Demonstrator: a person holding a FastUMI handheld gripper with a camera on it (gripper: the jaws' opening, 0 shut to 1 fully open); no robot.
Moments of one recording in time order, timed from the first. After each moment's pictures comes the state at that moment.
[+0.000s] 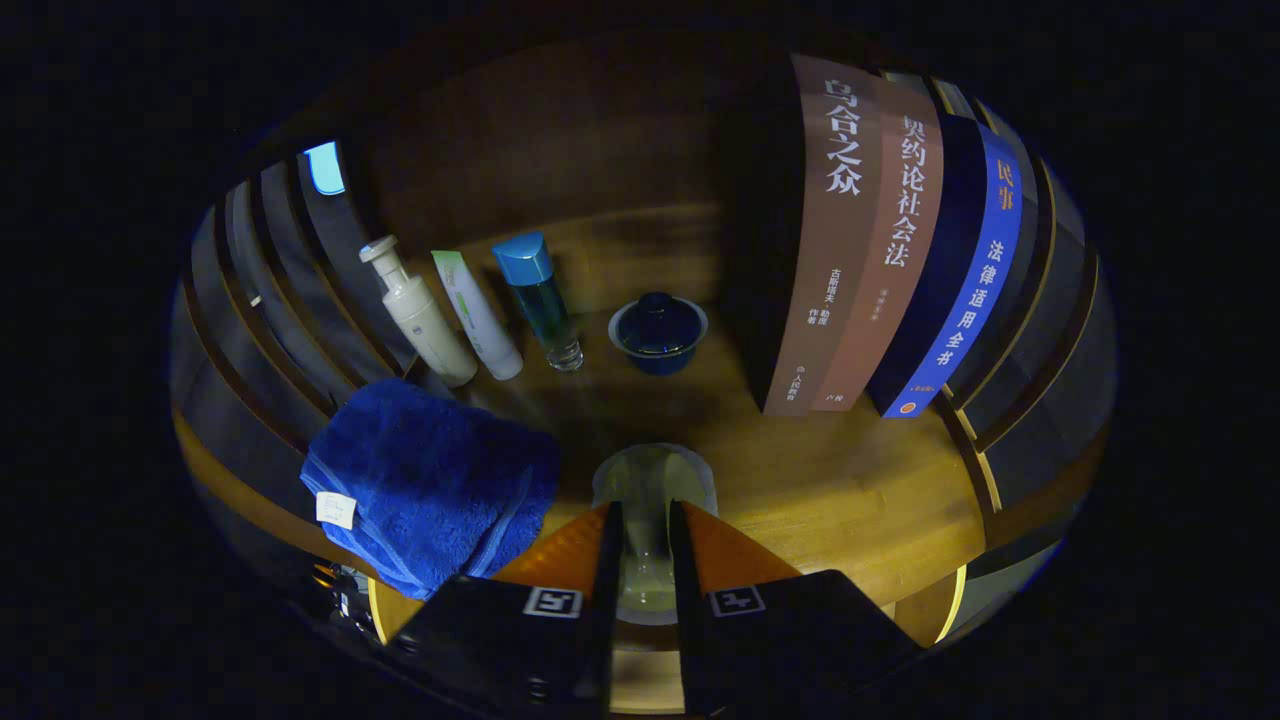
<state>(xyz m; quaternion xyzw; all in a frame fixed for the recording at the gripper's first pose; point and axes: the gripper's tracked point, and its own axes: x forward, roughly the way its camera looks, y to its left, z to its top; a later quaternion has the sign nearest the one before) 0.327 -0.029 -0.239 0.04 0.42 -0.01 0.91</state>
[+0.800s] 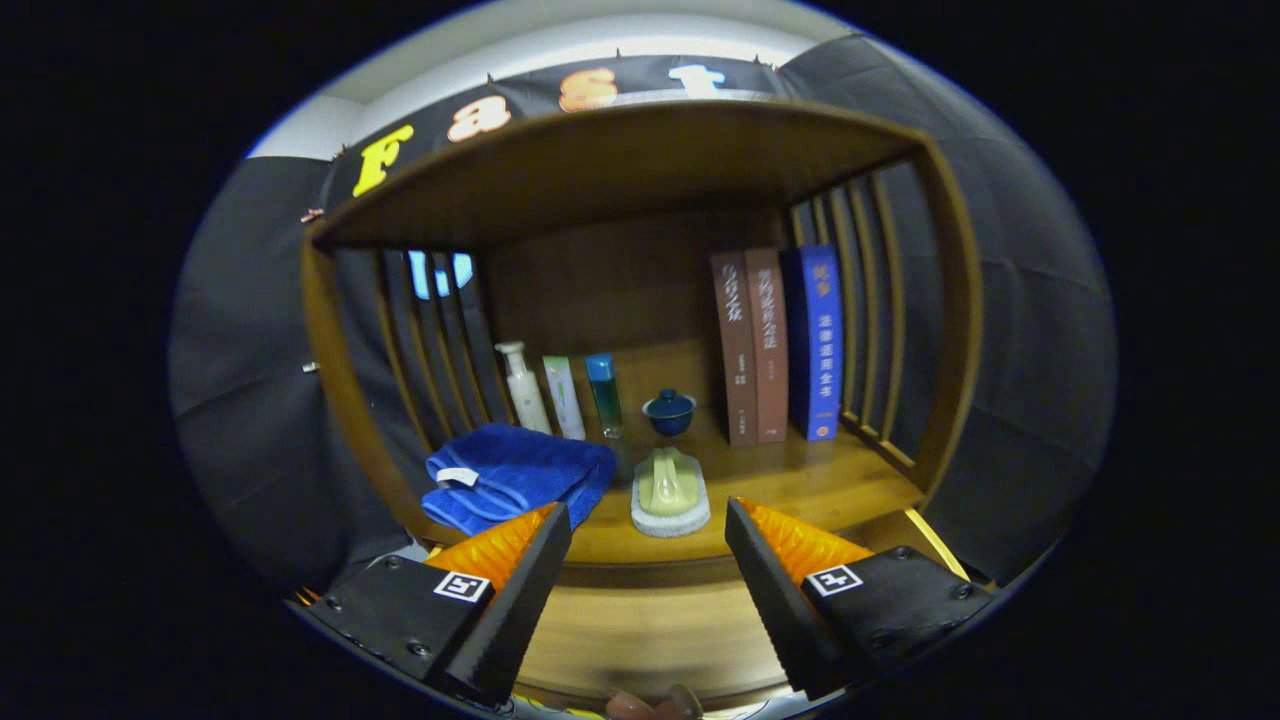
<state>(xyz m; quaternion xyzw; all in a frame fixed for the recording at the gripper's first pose) 0.126 -0.019 -0.137 0.05 0.13 0.00 0.99</state>
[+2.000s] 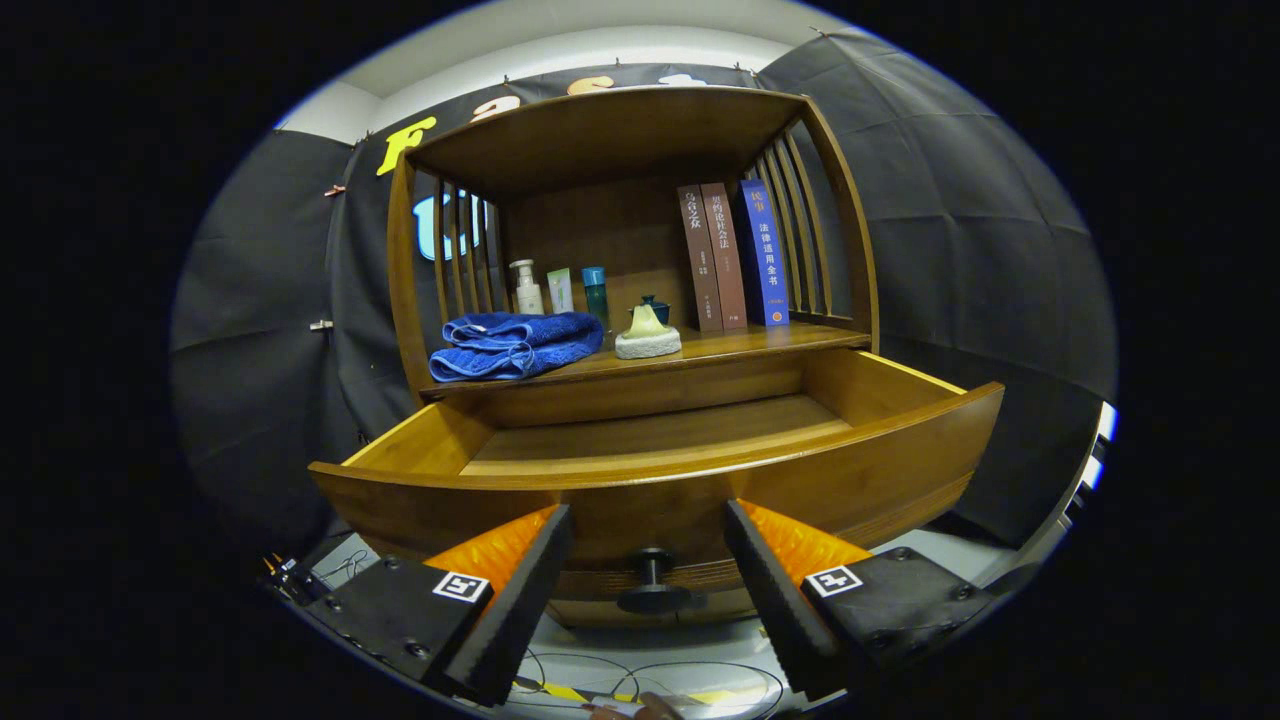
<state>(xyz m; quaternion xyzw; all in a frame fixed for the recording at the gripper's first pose) 0.022 -0.019 -0.287 0.05 0.14 -0.01 0.99</state>
